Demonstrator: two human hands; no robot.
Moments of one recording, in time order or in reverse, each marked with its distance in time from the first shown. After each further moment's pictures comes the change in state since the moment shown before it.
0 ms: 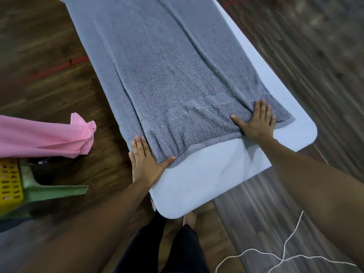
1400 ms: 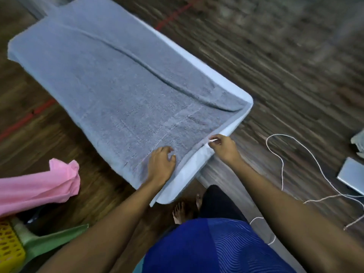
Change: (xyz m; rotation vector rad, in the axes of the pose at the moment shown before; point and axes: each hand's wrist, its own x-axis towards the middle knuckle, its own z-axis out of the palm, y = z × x) left_hand -0.074 0.076 -0.025 -0.103 -0.107 0.477; right_hand -0.209 0.002 -0.016 0.664 -0.011 0.180
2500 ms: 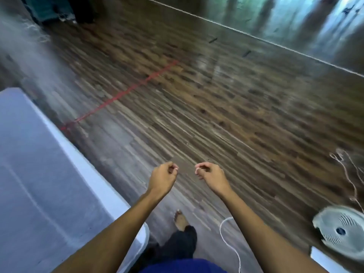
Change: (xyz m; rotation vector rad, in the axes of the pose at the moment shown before) left_hand 0.359 0.478 0.167 -0.202 -0.066 0.111; right_hand 0.331 0.053 -0.436 0.226 0.046 -0.036
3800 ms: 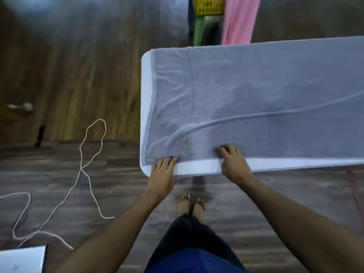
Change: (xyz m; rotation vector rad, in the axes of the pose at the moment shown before) left_hand 0.015 -0.109 0.038 -0.153 1.129 -1.655; right_hand 0.159 -0.165 0.433 -1.153 -1.737 -1.978
